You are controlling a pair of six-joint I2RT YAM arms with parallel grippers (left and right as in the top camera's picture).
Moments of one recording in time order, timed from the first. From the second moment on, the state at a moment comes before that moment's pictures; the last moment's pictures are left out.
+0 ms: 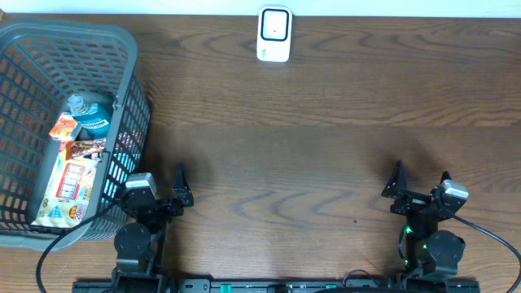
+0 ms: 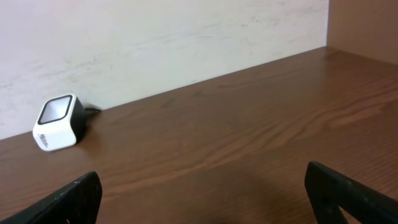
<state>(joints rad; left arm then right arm) -0.08 0.07 0.03 -0.11 -0.09 -0.20 -0.11 0.01 0.01 -0.07 0.06 0.21</state>
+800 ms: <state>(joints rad) -0.08 0.12 0.12 0.00 -0.05 -0.45 -0.11 0.01 0.01 -0.07 0.06 0.21</state>
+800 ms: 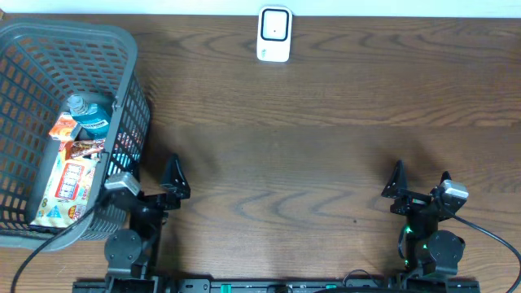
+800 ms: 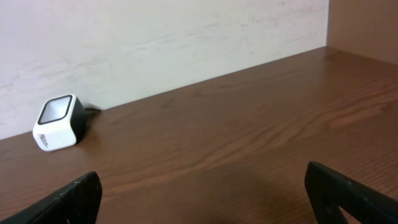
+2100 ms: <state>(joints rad) -0.08 0.95 0.74 0.20 0.34 -0.34 -0.11 0.01 0.01 -0.07 0.06 0.21</state>
